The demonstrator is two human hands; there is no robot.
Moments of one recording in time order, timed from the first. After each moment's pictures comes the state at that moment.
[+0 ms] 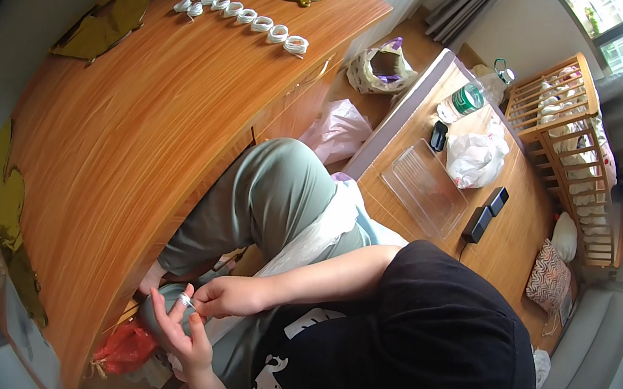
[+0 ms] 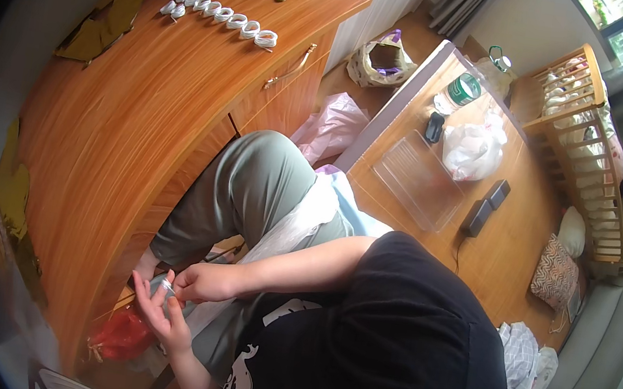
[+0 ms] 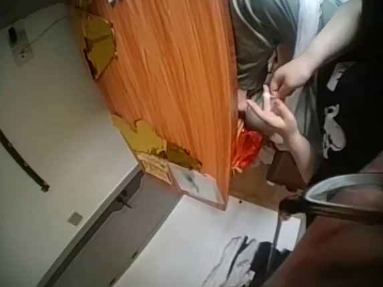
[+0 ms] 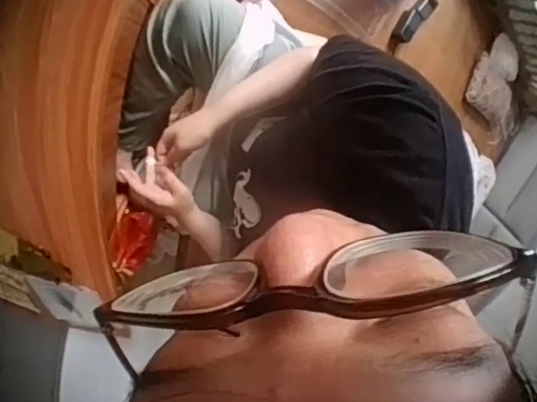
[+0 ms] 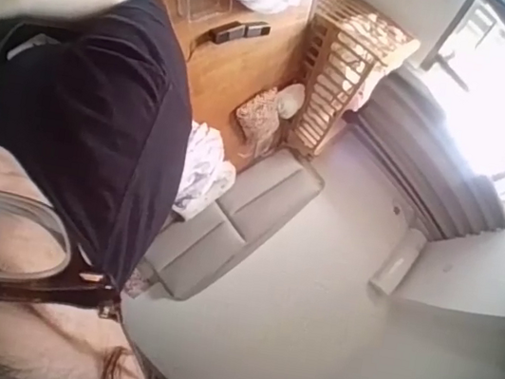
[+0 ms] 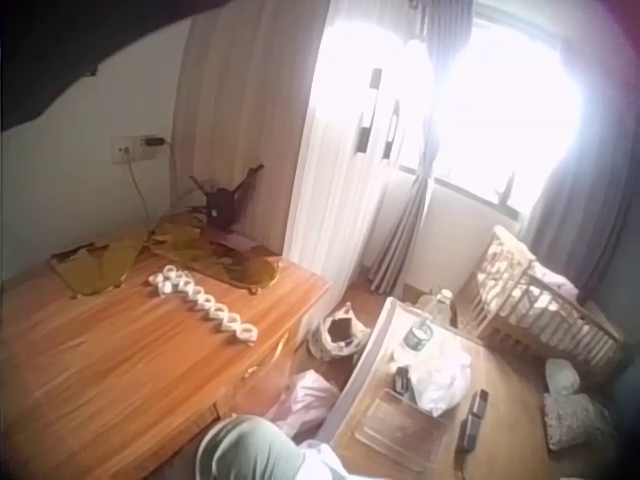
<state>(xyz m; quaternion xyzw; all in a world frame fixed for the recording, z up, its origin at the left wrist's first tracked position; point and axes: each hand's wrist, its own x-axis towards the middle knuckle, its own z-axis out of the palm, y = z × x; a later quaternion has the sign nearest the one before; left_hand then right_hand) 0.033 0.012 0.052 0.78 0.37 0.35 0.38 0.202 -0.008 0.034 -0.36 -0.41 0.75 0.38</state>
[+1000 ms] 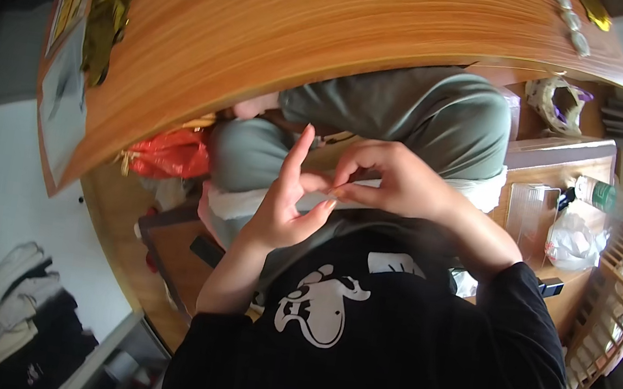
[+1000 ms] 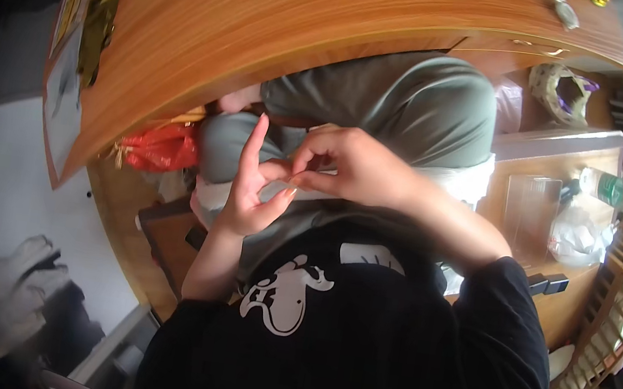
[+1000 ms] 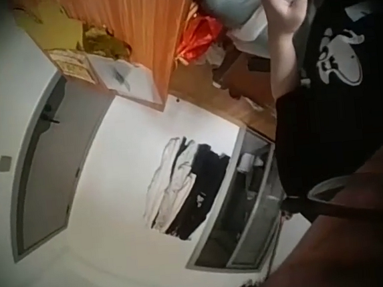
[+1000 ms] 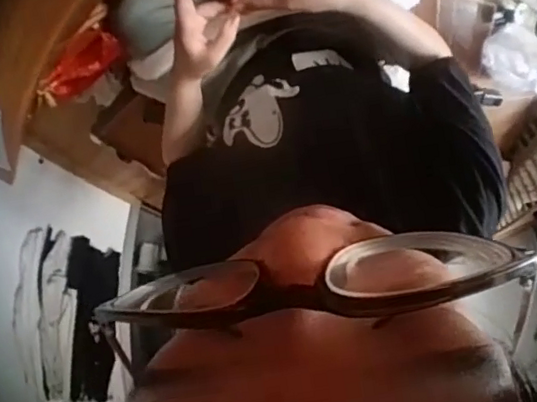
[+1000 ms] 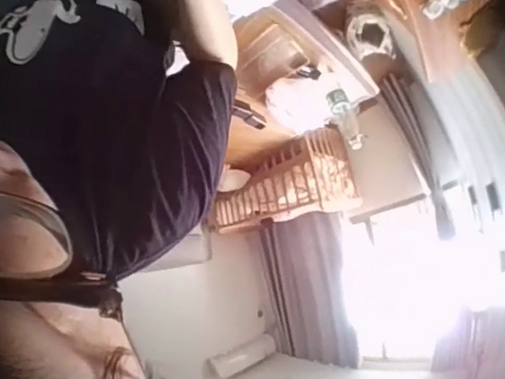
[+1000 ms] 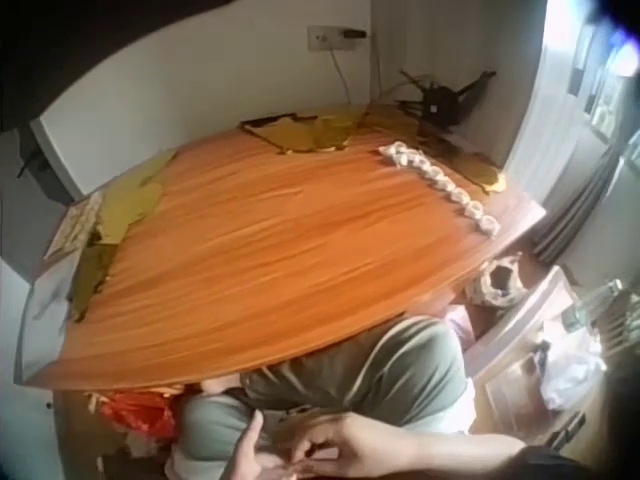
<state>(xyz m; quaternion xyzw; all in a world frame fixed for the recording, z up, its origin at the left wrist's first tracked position) 0.025 0.002 0.032 0.62 0.26 0.34 0.65 0.245 0.009 0.065 -0.38 -0.61 0.62 0.32</state>
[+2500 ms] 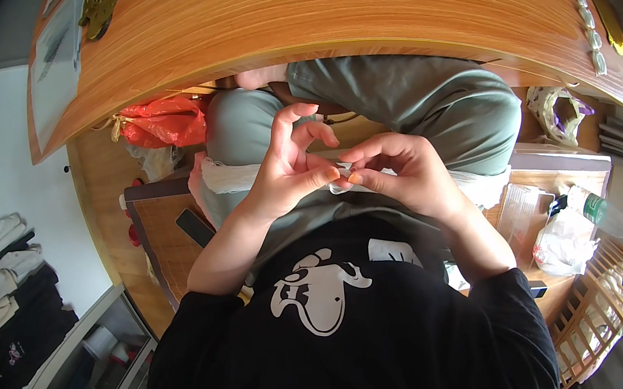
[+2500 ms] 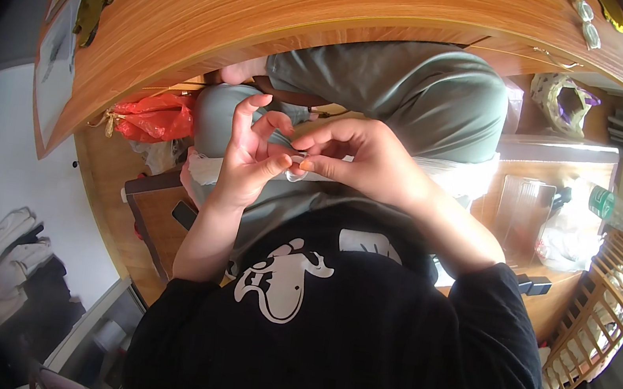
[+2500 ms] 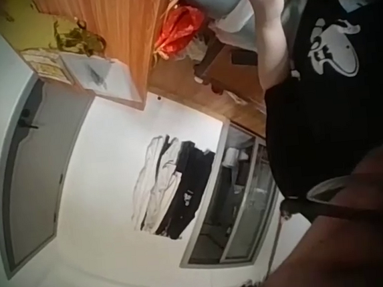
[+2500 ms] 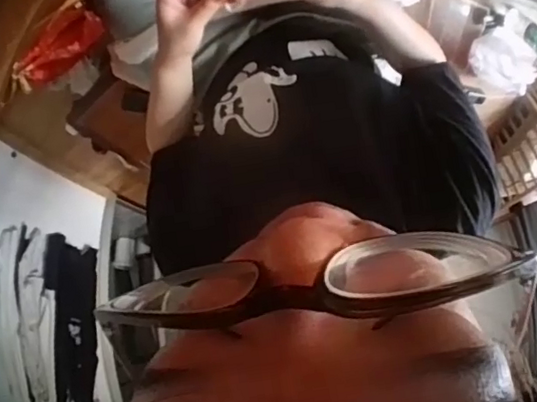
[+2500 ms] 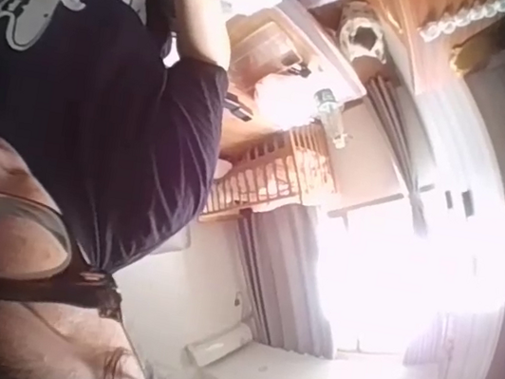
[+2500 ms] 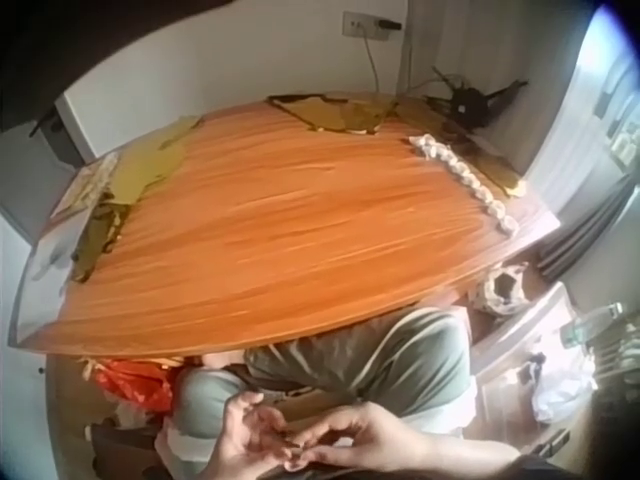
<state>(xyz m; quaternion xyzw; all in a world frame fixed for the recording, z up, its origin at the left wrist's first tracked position) 0.019 0.003 0.025 0.35 0.24 0.41 0.81 0.232 -0.008 0.066 -0.36 -0.43 0.75 0.35</state>
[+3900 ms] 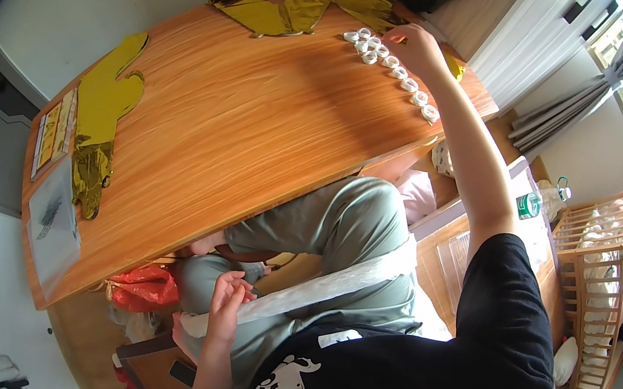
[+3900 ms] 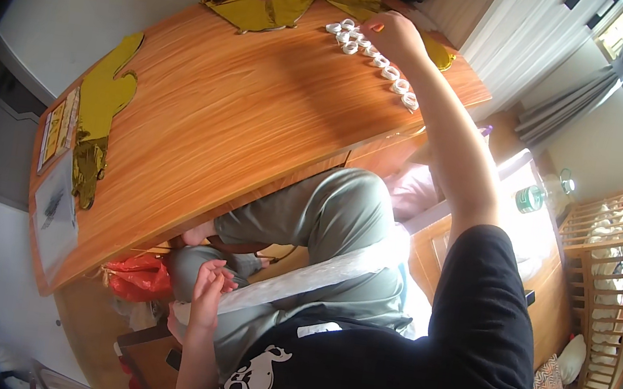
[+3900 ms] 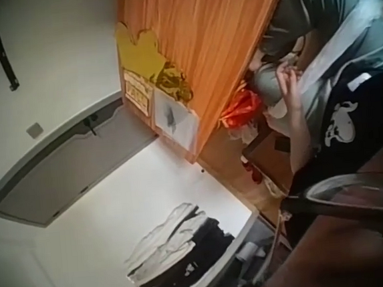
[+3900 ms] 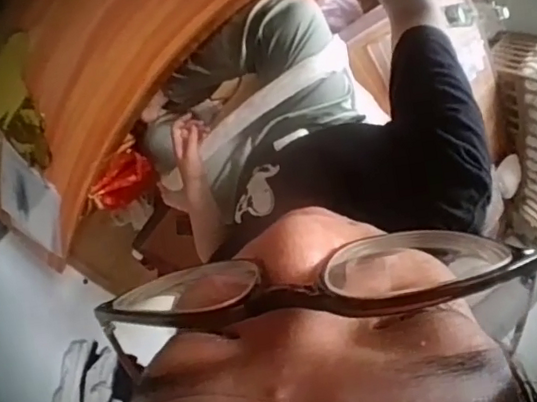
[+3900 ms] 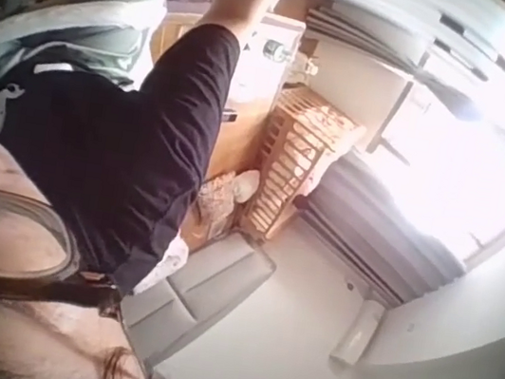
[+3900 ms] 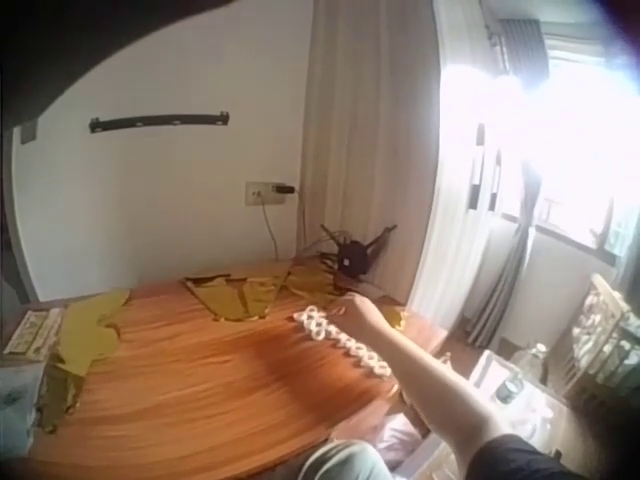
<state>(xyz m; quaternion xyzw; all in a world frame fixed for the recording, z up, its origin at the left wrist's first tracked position) -0.010 0.002 0.020 0.46 0.43 0.33 0.70 0.500 0.208 0.189 -0.71 -0.65 -0.09 0.26</state>
